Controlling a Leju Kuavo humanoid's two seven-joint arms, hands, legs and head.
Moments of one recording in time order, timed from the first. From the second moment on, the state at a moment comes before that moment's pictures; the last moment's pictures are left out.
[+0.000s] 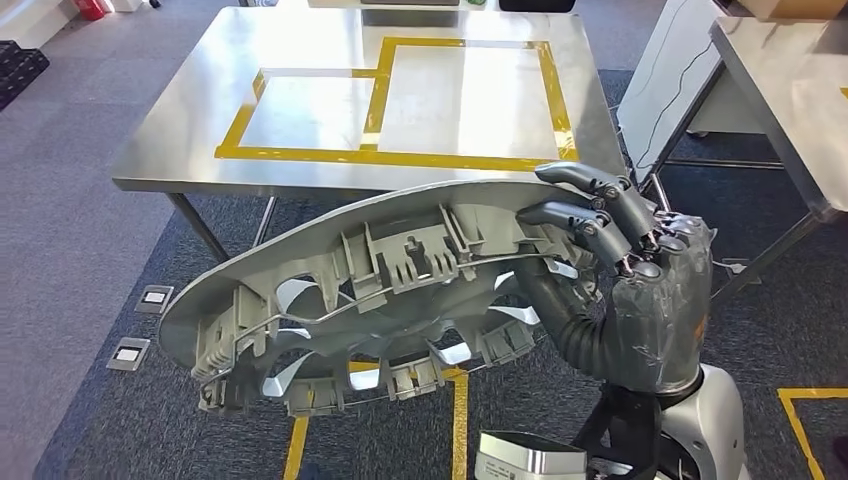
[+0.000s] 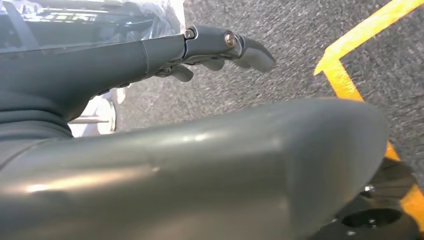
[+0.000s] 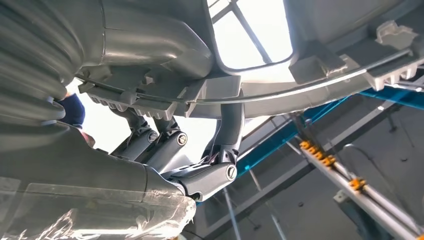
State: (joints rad) left arm -0.07 -0.06 -0.48 -0.19 -0.06 0.26 0.09; right arm -0.40 -0.16 0.78 -2.06 0.86 -0.34 0.20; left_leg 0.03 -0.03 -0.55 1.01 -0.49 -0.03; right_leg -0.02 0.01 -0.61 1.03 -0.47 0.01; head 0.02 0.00
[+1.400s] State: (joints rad) left arm -0.06 -0.06 -0.48 -0.19 -0.07 0.26 0.09; right arm -0.42 -0.16 0.78 -2.03 0.86 -0.34 0.22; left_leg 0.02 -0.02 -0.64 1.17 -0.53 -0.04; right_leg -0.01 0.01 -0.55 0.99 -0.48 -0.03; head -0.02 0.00
